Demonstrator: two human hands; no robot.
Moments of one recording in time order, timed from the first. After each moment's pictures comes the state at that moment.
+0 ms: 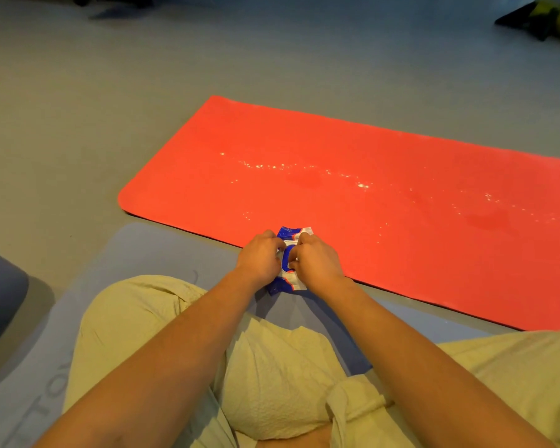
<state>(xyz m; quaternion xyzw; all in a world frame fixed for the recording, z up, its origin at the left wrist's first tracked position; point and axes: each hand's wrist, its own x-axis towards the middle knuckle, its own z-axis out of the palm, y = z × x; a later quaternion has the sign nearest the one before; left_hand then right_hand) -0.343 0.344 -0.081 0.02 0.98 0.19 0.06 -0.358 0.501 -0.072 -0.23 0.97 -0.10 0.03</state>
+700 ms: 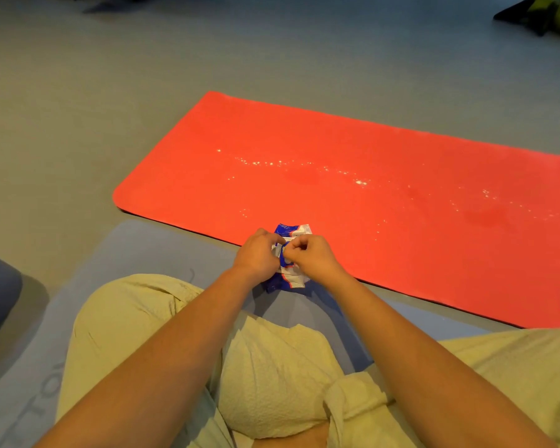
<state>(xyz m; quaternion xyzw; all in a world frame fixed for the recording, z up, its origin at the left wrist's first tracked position) -0.343 0.345 -0.080 -0.04 0.95 0.31 0.09 -0.356 0.503 -0.071 -0.04 0.82 -0.54 0.18</state>
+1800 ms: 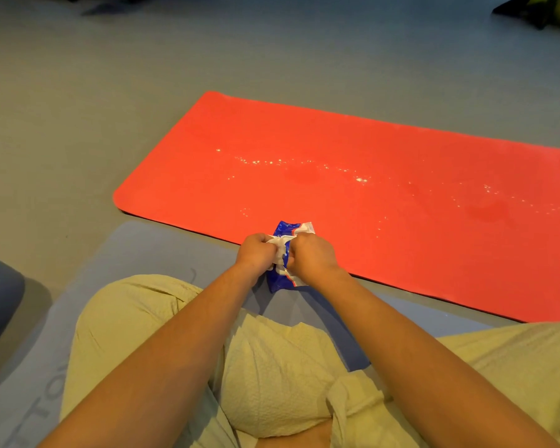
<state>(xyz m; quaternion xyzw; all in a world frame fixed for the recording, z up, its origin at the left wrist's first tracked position) -0.342 0.354 -0.074 -0.28 0.76 0.57 0.12 -0.362 0.490 -0.069 -0.18 0.98 -0.09 0.09</state>
